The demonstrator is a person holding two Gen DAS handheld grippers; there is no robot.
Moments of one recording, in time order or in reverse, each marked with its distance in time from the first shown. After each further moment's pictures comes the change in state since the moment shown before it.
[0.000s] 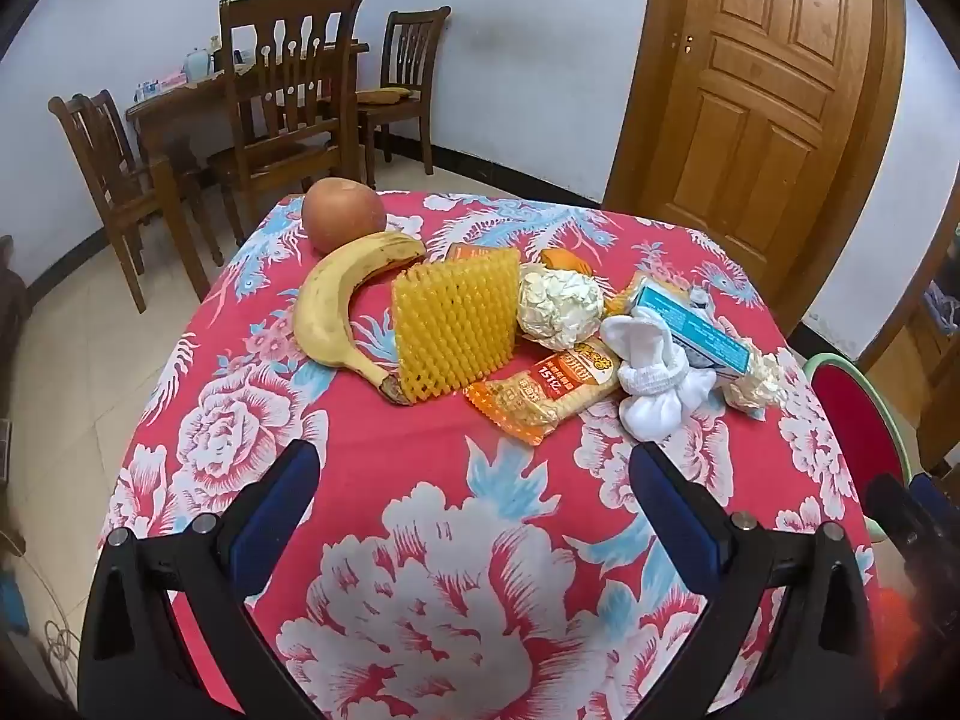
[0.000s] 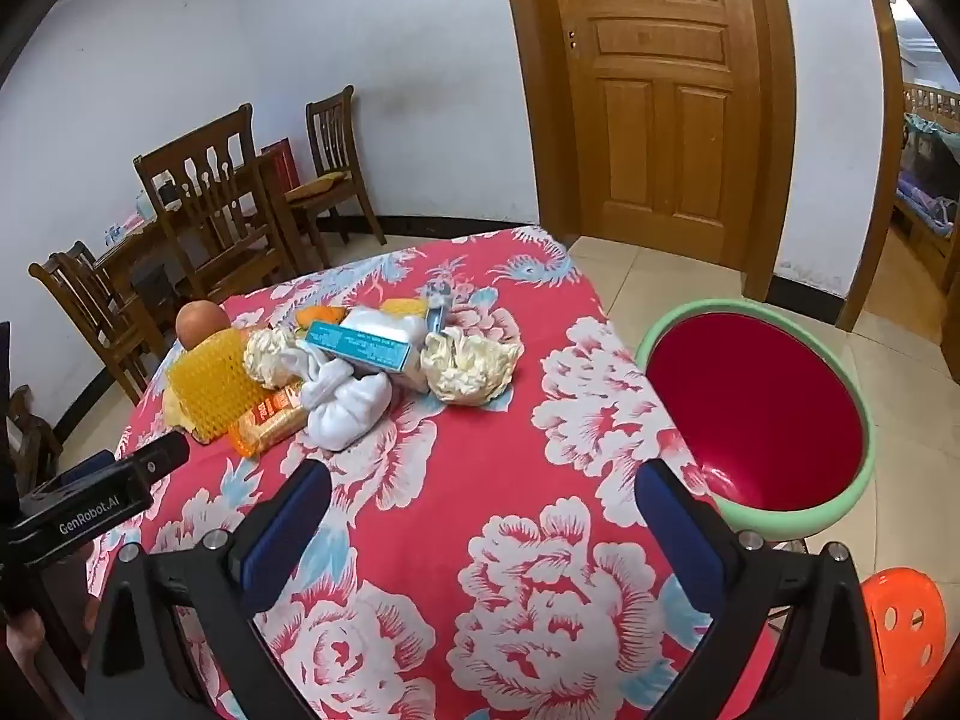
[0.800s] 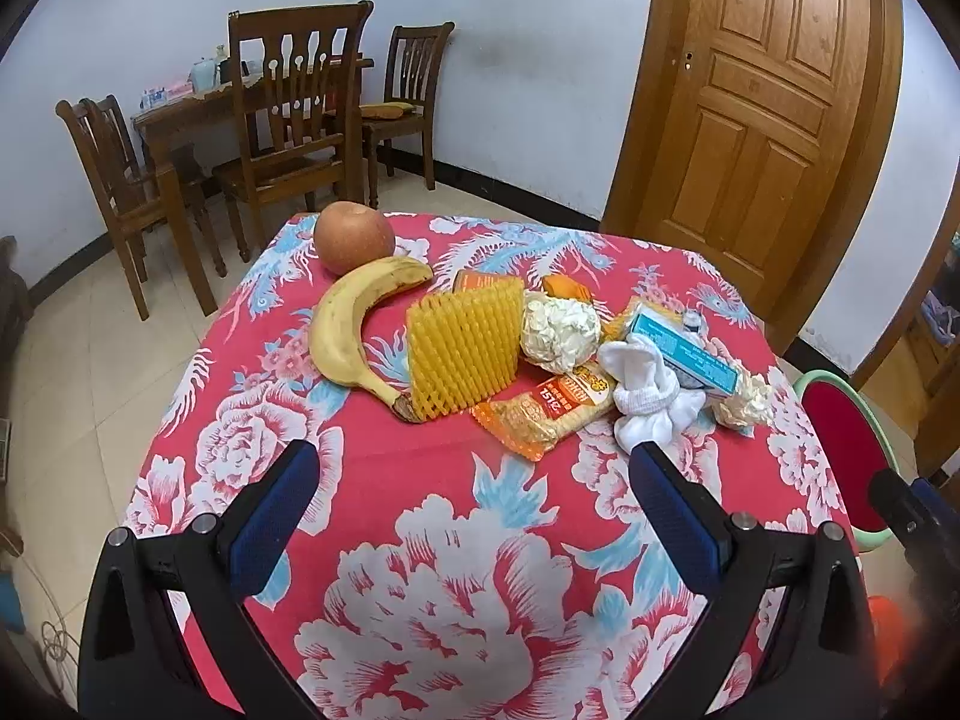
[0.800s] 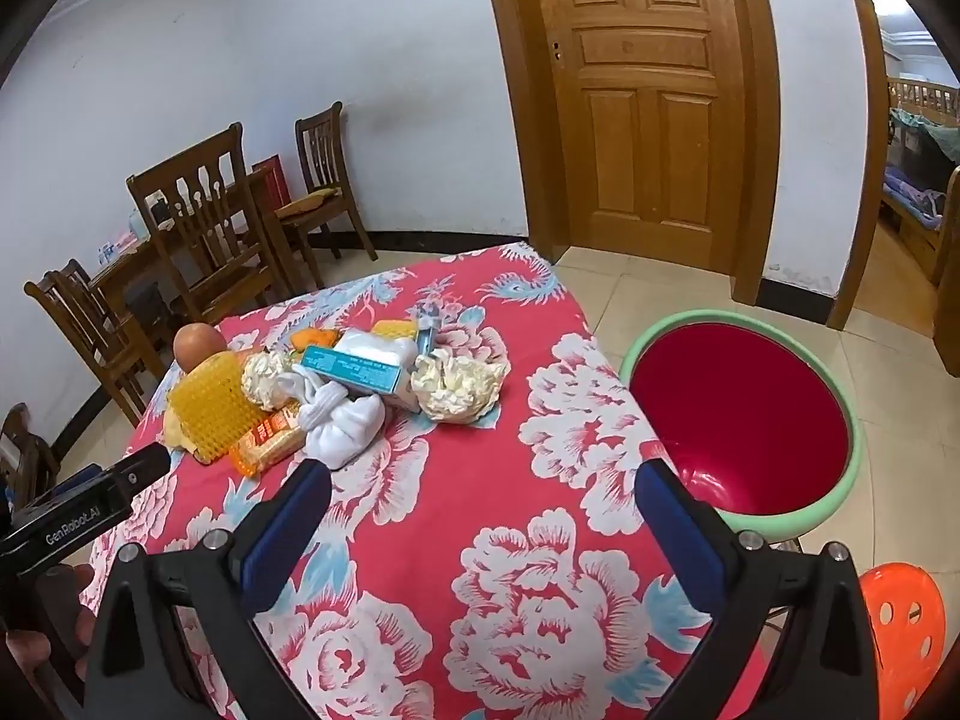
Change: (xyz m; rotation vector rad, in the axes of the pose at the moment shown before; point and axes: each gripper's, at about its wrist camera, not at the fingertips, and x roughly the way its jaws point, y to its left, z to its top) left arm -0.019 0.004 0.008 -0.012 -0.038 0.000; right arm -0.018 -0.007 0.006 0.033 -0.030 -0.014
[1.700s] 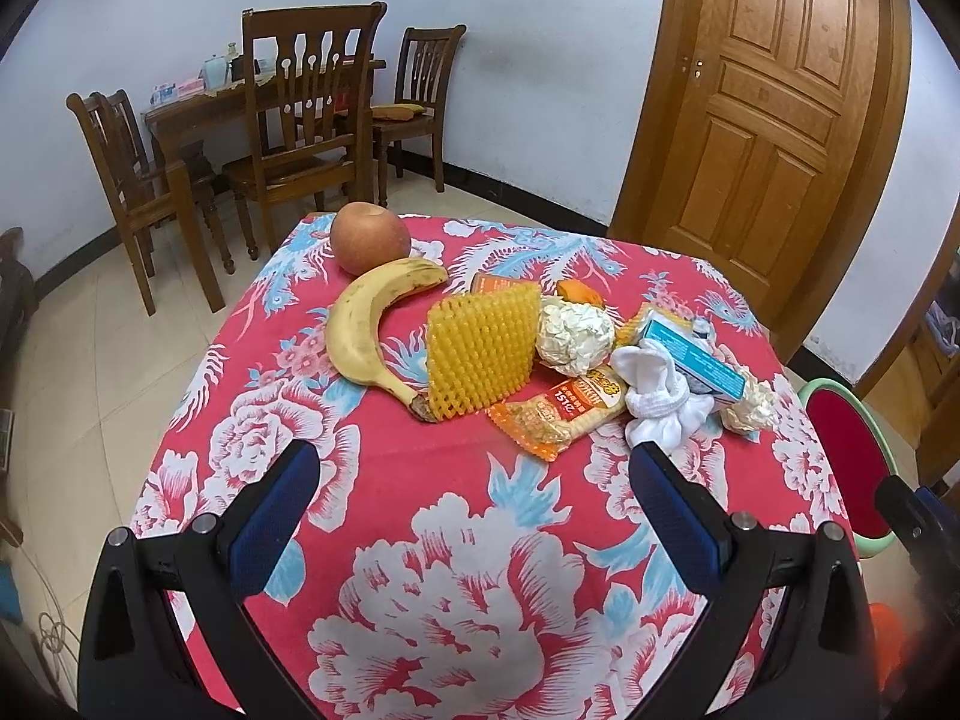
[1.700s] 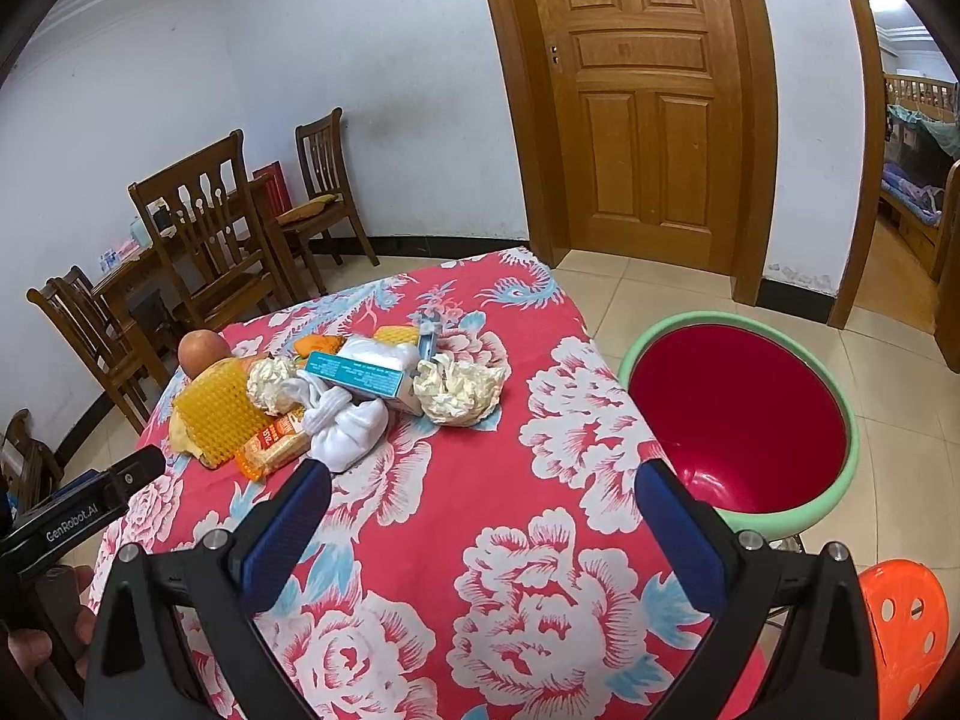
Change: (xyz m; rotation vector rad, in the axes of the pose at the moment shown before) left arm -0.003 0.008 -0.002 -0.017 -0.007 0.011; right arm -0.003 0.000 0.000 0.006 -0.012 0.004
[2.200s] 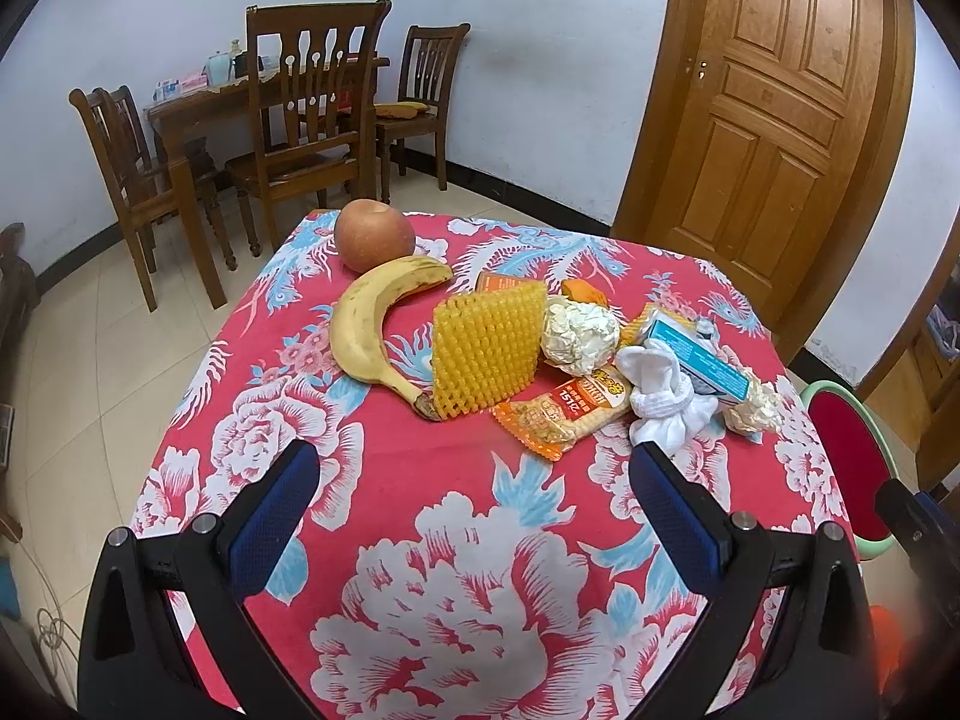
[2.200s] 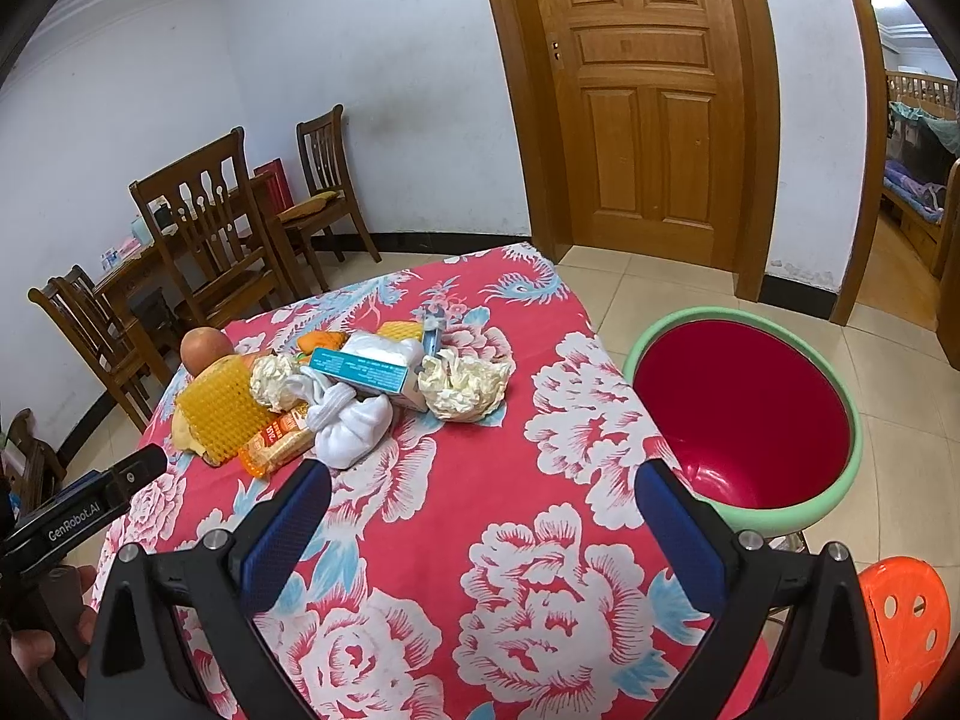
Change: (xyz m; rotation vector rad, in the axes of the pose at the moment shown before) left arm 0.001 0.002 -0.001 -0.003 0.000 -0.001; right arm -0.002 0.003 -0.003 0.007 0.008 0.002
